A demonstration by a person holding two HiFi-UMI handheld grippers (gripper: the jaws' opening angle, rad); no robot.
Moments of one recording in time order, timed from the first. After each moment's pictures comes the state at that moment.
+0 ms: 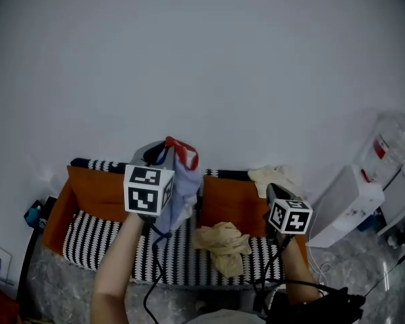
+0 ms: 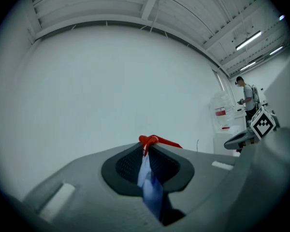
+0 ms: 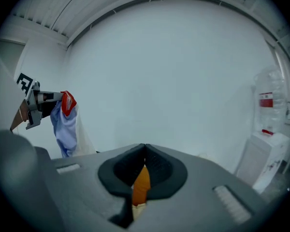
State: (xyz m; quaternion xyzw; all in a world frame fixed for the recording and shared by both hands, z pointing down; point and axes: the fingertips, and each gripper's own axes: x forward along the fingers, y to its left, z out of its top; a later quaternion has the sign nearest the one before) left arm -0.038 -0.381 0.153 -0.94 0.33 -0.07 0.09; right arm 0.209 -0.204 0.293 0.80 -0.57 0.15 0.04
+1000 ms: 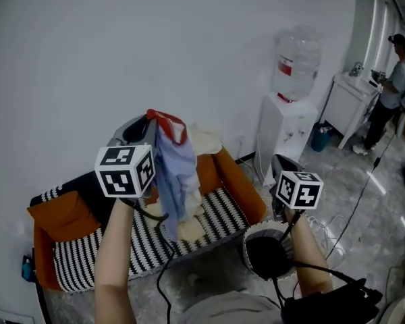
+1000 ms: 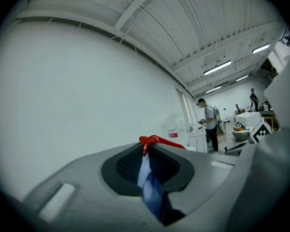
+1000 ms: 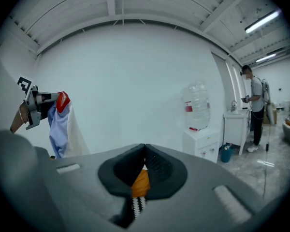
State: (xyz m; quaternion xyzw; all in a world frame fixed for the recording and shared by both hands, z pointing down) left arm 0.145 -0.102 0.103 -0.99 0.12 -0.01 0.09; right arm 0.312 0.173 0.273 0.91 -0.39 0.14 -0.03
